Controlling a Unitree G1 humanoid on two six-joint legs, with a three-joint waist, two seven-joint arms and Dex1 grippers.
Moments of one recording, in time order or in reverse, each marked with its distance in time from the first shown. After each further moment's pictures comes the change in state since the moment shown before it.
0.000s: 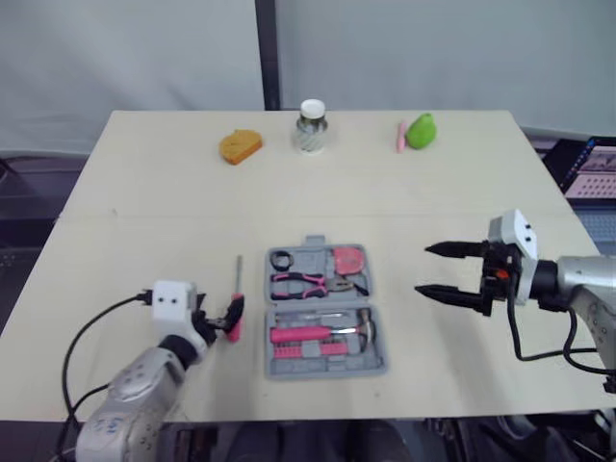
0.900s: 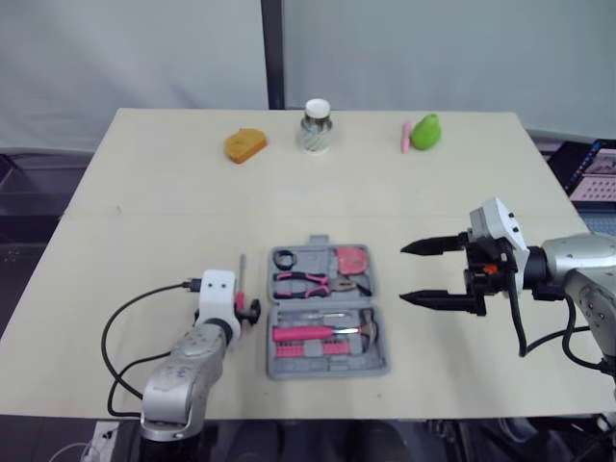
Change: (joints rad) left arm -0.225 -0.058 -0.191 0.163 0.224 0.215 0.184; right arm -0.086 -0.017 0.049 -0.074 0.048 0.080 0.071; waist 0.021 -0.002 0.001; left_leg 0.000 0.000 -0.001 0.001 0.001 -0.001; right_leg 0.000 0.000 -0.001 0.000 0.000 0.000
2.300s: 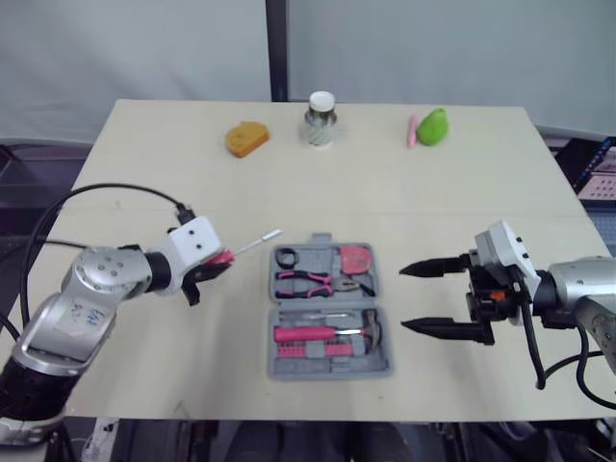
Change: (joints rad) left arm -0.323 0.855 -0.153 0.092 -0.071 -0.433 -1.005; right arm 0.185 -0.038 -0.094 -0.180 0.101 0.015 -0.032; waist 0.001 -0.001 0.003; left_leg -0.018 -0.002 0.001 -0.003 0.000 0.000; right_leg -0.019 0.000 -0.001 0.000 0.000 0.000
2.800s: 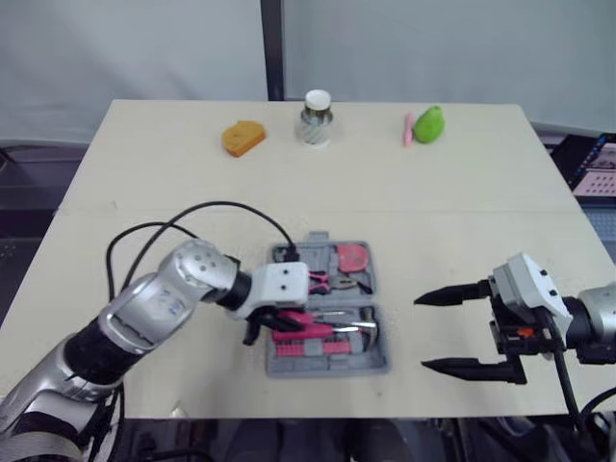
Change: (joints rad) left arm -0.295 -0.192 -0.418 -0.063 -0.001 0.198 -0.201; right arm 0.223 -0.090 -0.166 -0.187 0.042 0.005 0.020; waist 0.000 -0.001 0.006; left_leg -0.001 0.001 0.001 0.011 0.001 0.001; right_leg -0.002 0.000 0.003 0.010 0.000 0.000
